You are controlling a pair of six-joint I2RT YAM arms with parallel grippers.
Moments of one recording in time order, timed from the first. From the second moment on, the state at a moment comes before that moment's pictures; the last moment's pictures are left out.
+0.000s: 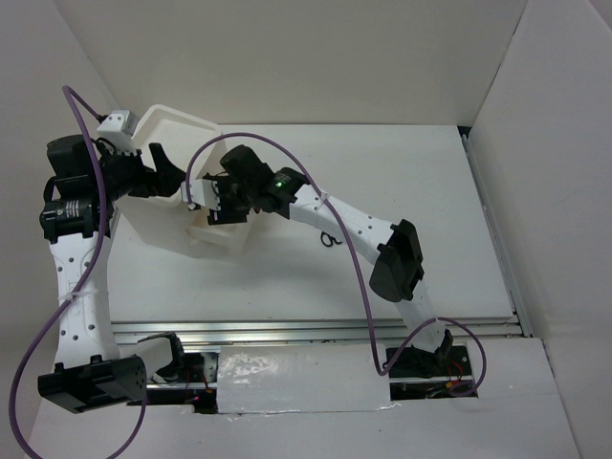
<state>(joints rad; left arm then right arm) 0.24 1.13 1.43 -0.75 0.57 0.00 0.96 2.14 2.15 -0.65 -0.23 -0.86</state>
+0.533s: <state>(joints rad) 0.25 1.18 1.42 -0.81 0.53 0.06 0.83 1.99 2.00 -0.41 -0.31 -0.34</state>
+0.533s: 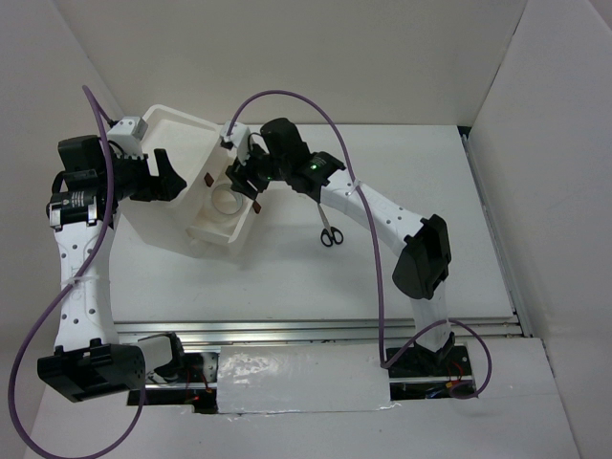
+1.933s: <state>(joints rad) 0.25 1.18 1.37 -0.79 0.51 0.08 0.70 2.24 2.09 -0.32 -0.54 -0.15</state>
